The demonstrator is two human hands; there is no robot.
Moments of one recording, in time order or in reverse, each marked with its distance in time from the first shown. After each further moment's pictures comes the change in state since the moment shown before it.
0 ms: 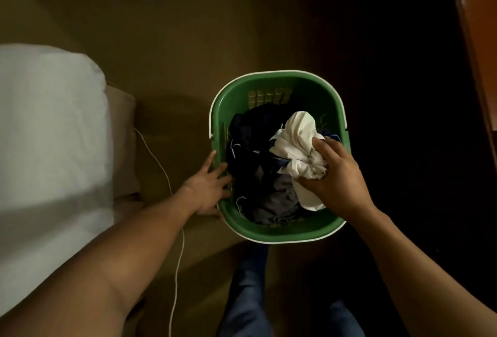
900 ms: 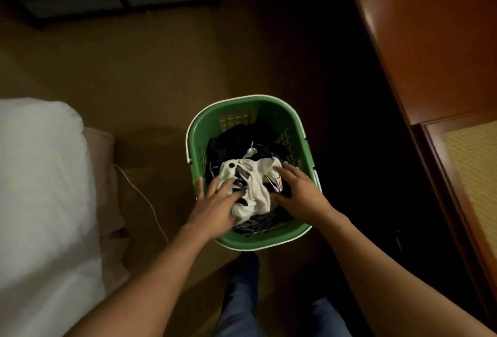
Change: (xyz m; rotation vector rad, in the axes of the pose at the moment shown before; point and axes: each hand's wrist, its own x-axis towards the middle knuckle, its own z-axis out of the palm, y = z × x) left_hand -0.025 0.055 -0.078 -0.604 0.362 -0.265; right_hand -0.028 -0.006 -0.017 -0.027 -0.272 0.166
